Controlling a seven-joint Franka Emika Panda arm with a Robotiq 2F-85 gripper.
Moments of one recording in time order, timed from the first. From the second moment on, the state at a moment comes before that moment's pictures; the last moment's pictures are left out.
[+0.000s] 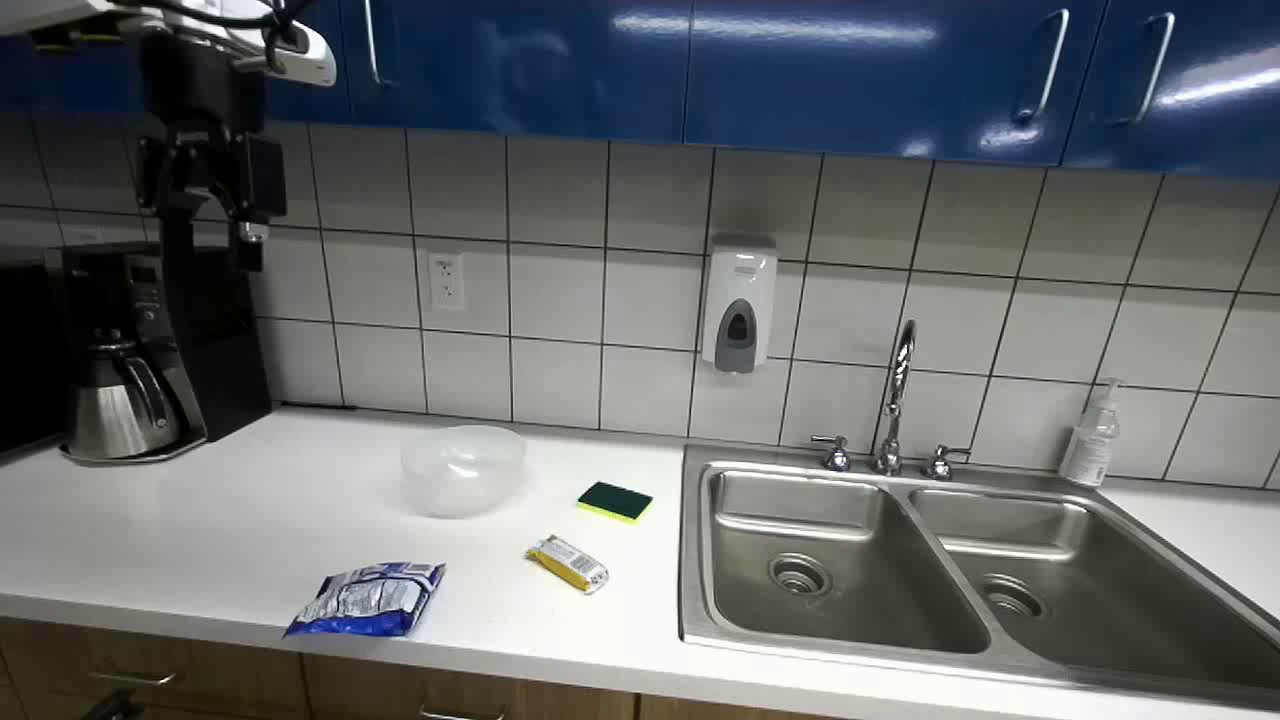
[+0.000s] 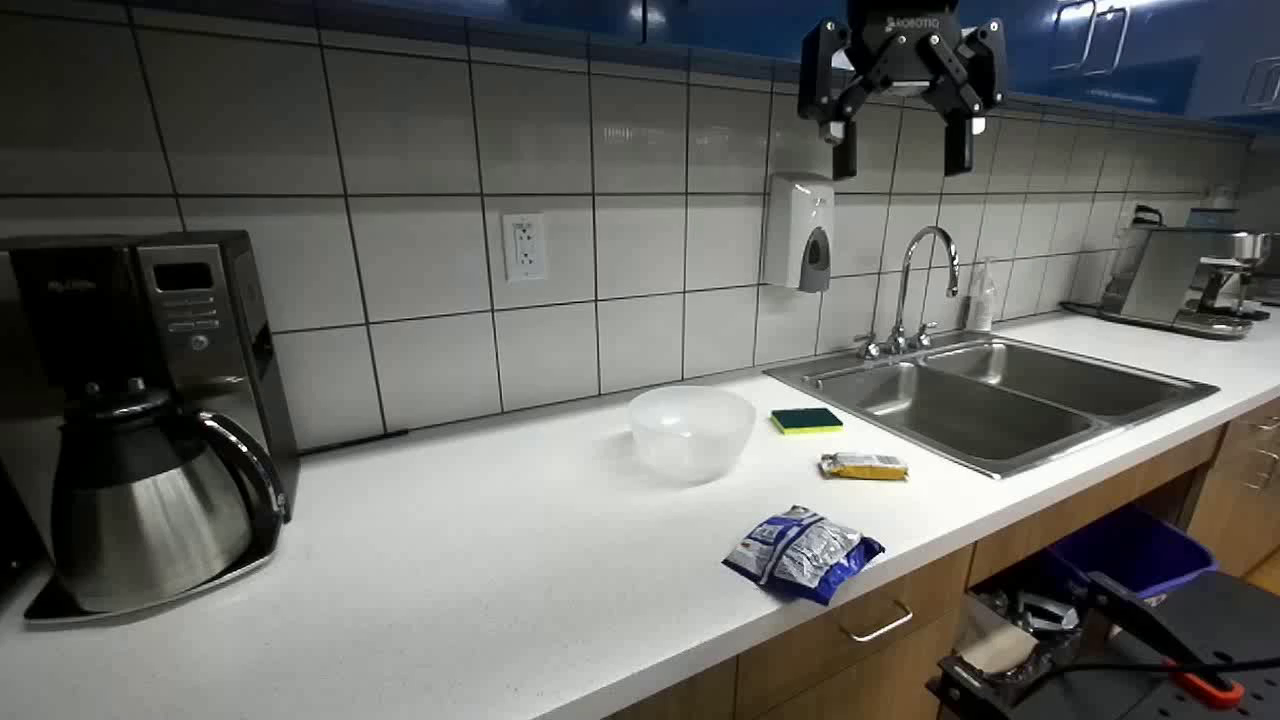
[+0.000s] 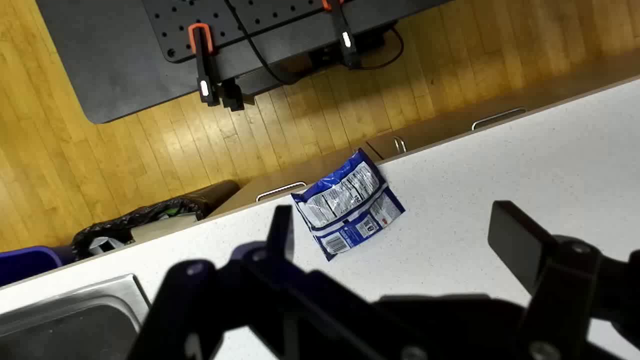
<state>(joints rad) 0.00 -0.53 0.08 -2.39 0.06 1.70 0.32</state>
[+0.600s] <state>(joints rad) 0.00 -0.53 0.08 -2.40 0.06 1.70 0.32</state>
